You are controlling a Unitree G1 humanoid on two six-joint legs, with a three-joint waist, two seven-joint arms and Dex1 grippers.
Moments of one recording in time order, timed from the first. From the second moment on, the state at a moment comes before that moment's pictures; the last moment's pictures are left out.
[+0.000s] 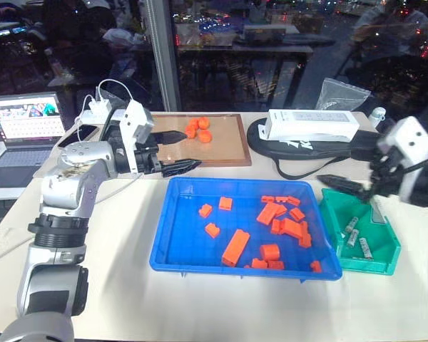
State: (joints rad) left arm -0.78 0.63 0.05 0.04 -0.47 0.57 -1.07; right arm -0.45 -0.91 -0.31 -0.38 0.43 0.81 0.93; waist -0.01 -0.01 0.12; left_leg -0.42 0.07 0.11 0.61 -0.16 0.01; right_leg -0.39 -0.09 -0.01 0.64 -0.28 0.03
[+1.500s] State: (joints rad) left arm -0.63 0.64 0.04 -0.07 -0.47 0.61 -0.96; right arm -0.45 -0.74 -0.13 -0.30 0.46 0.85 0.74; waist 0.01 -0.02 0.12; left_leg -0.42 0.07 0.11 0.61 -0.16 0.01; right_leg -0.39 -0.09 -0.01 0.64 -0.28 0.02
